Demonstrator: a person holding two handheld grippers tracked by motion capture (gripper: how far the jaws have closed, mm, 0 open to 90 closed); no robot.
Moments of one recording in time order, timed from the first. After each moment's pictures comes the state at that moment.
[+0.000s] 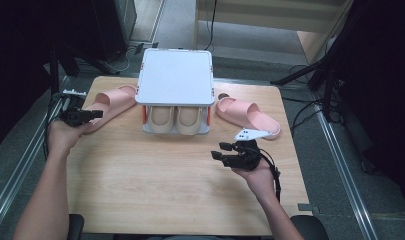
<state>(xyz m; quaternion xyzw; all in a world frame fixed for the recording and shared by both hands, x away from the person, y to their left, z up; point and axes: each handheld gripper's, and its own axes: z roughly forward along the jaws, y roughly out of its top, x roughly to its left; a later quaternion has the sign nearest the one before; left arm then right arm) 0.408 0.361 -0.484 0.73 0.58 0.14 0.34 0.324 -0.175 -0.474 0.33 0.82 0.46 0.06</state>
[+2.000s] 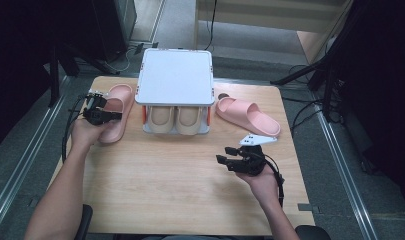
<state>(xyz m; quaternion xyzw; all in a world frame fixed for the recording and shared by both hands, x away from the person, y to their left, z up) 0.436 0.312 -0.507 0.74 0.57 0.10 0.34 0.314 -0.187 -0.483 0.36 0.82 0.45 0.07</state>
